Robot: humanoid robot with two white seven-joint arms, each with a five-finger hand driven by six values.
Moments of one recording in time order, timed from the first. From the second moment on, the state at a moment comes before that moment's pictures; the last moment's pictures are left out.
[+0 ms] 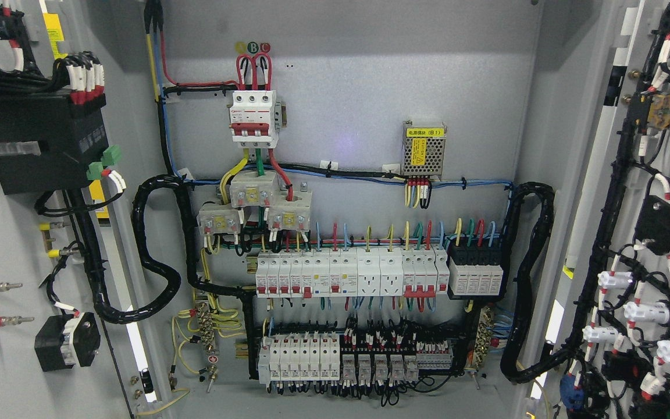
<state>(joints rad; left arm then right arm) 0.53 0.25 -0.02 -1.98 0.43 -0.37 -0.43 0.35 -0.14 -0.03 -2.08 -0.37 -0.56 0.41</state>
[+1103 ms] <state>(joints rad) 0.49 0.24 0.16 -2.06 0.58 -0.37 -0.51 0.33 -0.14 -0.20 -2.08 -0.54 -0.50 0.41</state>
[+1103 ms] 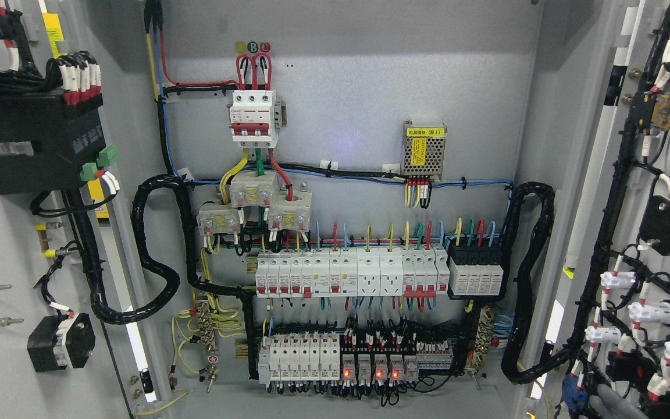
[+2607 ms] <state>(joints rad) 0.42 0.36 0.54 -1.89 0.92 -0.18 -0.74 0.39 -0.14 -0.35 -2.08 -0.63 -0.50 0.41</state>
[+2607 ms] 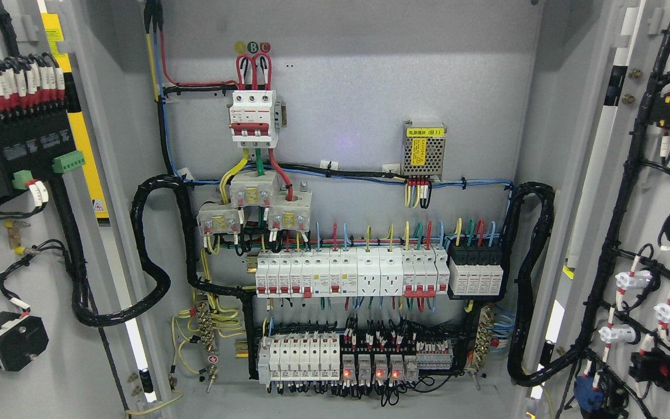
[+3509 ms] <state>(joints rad) 0.32 0.52 0.61 -1.69 0.99 -0.18 -0.75 0.42 -0.15 -0.41 -2.07 -0.72 -0.51 0.42</state>
